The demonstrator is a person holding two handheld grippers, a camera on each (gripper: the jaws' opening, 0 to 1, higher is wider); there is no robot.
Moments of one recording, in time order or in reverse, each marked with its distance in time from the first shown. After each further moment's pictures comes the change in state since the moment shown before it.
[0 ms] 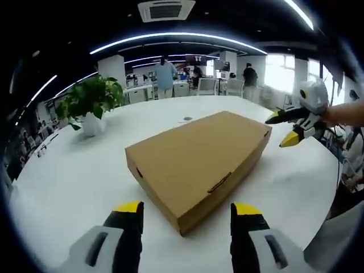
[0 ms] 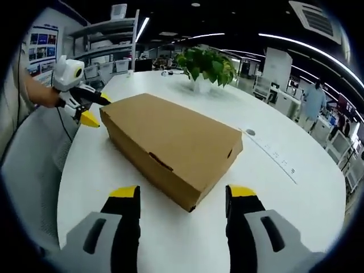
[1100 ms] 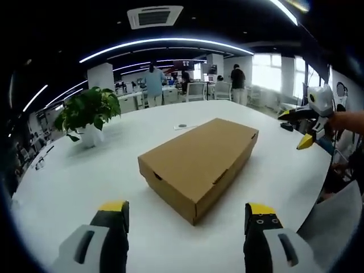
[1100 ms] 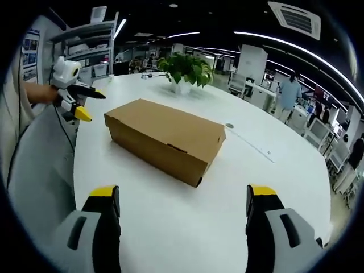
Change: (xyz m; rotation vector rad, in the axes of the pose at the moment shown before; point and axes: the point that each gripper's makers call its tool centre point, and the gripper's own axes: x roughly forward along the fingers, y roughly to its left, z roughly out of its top) left arm -0.046 0.017 0.011 0.069 -0.036 -0.078; right arm -0.073 0.036 -0.004 0.076 0.001 -0.176
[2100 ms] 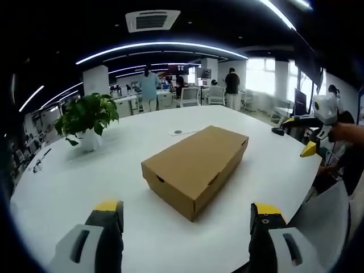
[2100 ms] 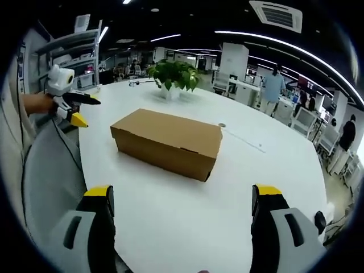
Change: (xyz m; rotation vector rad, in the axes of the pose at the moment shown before) left arm -0.039 0.002 0.013 0.004 -0.028 -0.054; right arm -0.040 0.037 0.010 0.106 -0.005 -0.115
